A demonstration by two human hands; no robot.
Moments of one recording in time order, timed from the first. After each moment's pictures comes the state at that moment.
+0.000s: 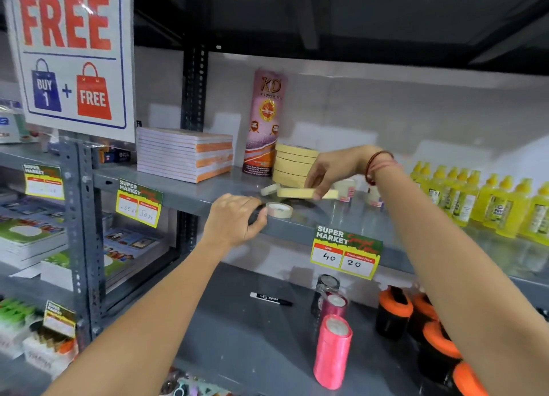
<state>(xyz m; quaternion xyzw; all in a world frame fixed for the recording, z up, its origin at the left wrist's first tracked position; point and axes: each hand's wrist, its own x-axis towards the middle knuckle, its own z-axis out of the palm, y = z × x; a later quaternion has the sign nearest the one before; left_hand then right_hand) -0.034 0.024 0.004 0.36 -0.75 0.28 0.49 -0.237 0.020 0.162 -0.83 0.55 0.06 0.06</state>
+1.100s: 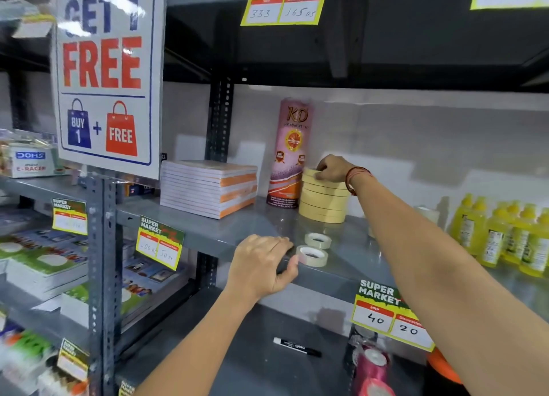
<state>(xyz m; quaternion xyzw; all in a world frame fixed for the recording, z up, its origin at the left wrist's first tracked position) -0.033 0.004 -0.001 0.31 -0.72 0.32 0.53 -0.211 -0.138 0.179 -0.76 0.62 -0.19 -0.06</state>
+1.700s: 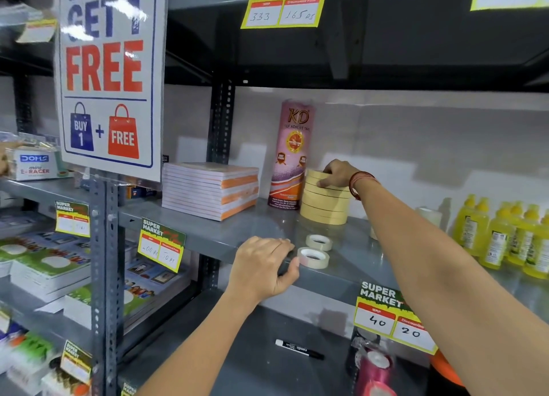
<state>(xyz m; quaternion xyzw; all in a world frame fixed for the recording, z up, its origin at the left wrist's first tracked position) -0.033 0.005 0.000 0.32 -0.73 0.32 0.52 -0.223 -0.146 0.171 -0.75 0.64 -0.18 -0.06</state>
